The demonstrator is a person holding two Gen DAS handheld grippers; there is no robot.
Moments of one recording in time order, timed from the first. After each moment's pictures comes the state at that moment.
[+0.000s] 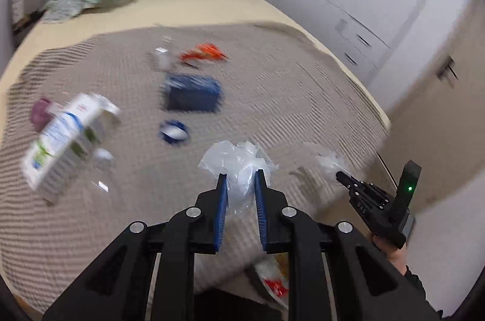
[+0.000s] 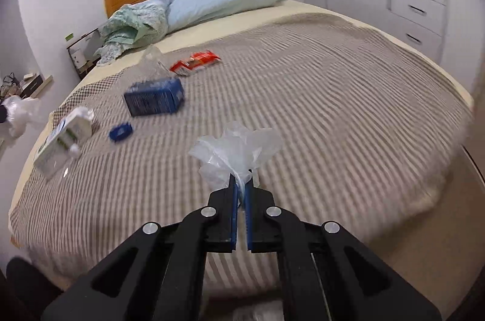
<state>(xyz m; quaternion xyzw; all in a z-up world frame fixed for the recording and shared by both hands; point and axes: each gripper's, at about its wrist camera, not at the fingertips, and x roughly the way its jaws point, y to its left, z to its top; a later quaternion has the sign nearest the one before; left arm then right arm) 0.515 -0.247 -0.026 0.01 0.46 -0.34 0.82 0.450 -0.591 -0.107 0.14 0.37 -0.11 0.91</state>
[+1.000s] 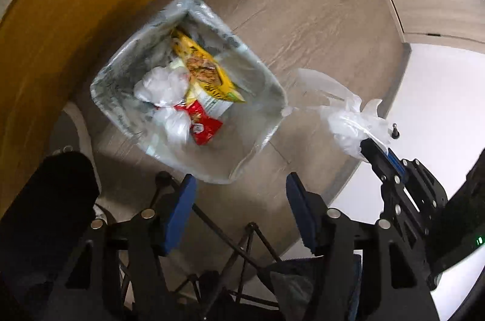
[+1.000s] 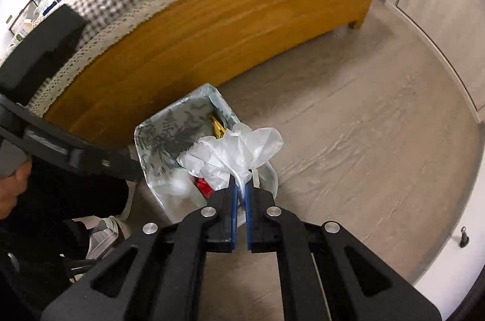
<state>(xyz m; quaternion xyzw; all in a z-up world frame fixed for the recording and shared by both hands) 0.286 -0.470 -0.355 0.20 0.76 -0.39 0.49 0.173 -0.617 -0.269 0.21 0.54 -0.20 0.79</state>
